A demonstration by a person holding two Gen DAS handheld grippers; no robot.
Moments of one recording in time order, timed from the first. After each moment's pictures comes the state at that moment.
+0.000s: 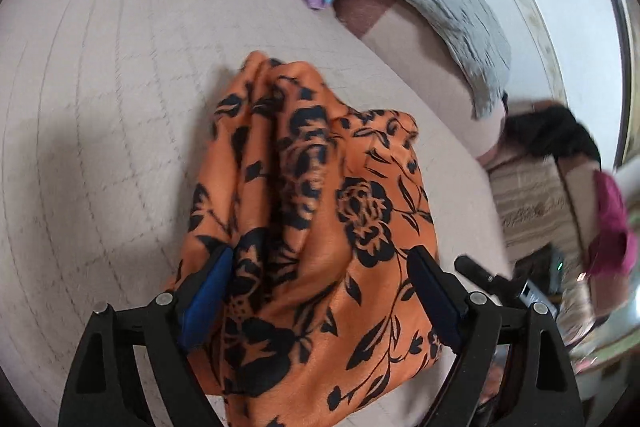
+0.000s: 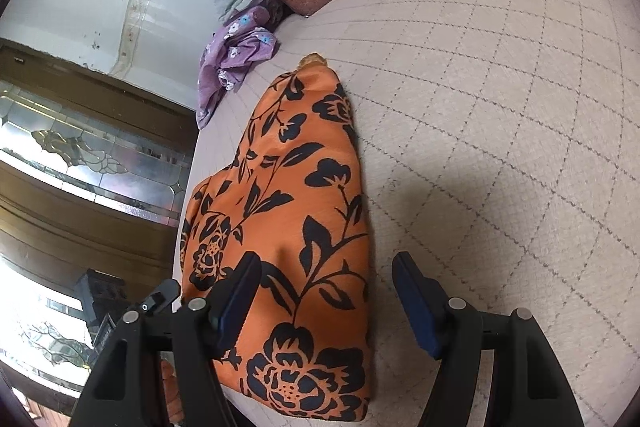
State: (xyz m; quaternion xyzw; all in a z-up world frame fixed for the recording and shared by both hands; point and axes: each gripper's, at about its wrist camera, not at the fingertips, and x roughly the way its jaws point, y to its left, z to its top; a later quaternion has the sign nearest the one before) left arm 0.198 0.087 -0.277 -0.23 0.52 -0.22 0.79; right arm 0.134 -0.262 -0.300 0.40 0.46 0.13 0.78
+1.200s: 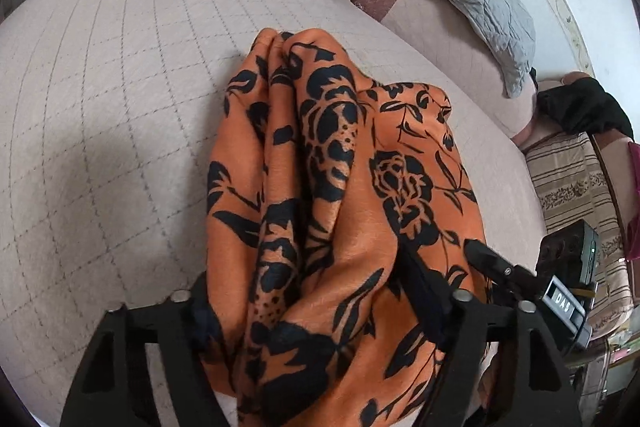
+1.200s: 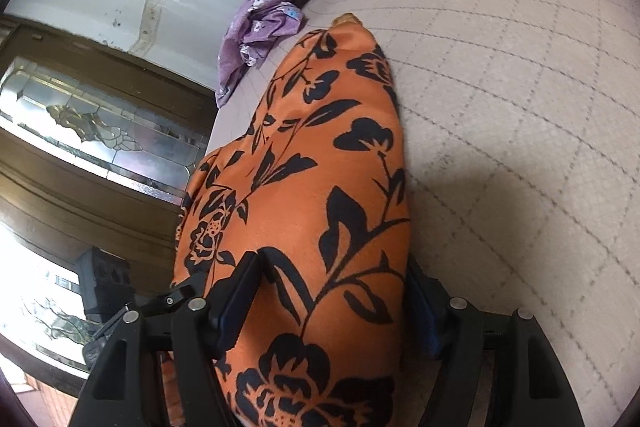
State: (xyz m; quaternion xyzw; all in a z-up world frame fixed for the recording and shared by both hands) left arm 0.202 0.049 -0.295 -0.15 0.53 -0.18 0.81; right arm 0.145 -0.215 -0.321 0.37 0.45 0.17 0.79
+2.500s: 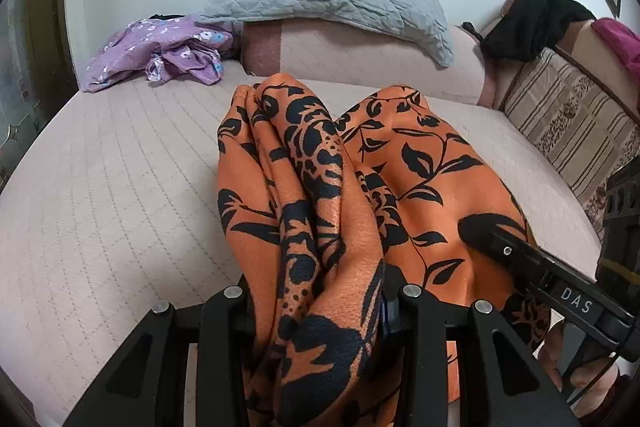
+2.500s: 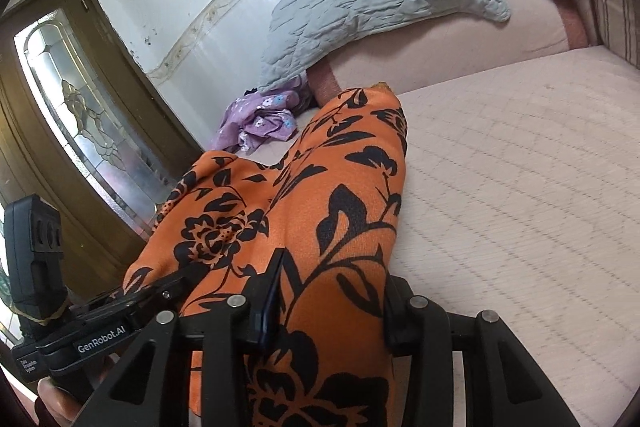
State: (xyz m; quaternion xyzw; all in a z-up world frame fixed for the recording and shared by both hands) left arm 0.126 -0.101 -0.227 0.04 0.41 -0.21 0.89; right arm 0.066 -0.303 -0.234 0.24 0.32 0.09 0.91
